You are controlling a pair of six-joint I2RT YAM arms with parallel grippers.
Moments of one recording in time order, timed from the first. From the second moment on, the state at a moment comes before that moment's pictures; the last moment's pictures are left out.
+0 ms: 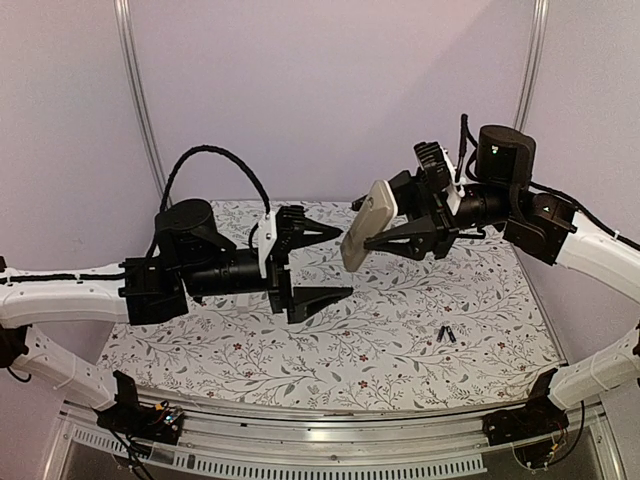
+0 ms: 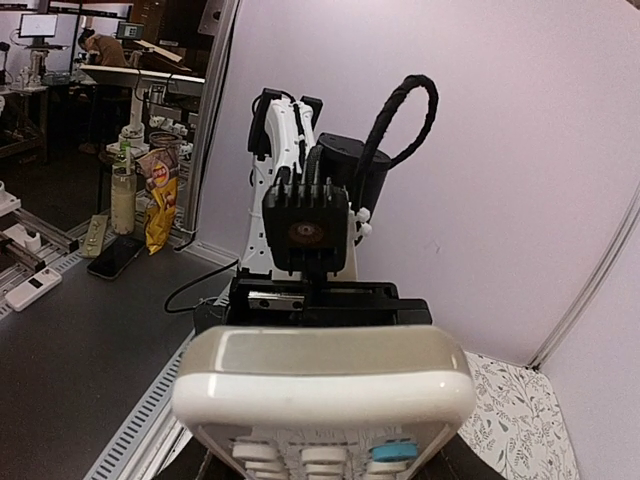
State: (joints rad) left arm -1.12 1.24 0.93 0.32 0.27 0.26; right arm 0.85 1.27 1.25 -0.05 -0.92 -0.34
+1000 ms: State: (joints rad) left arm -1.14 1.34 0.93 0.51 0.17 0.21; right arm 0.84 1.28 1.25 -0.01 -0.90 -0.27
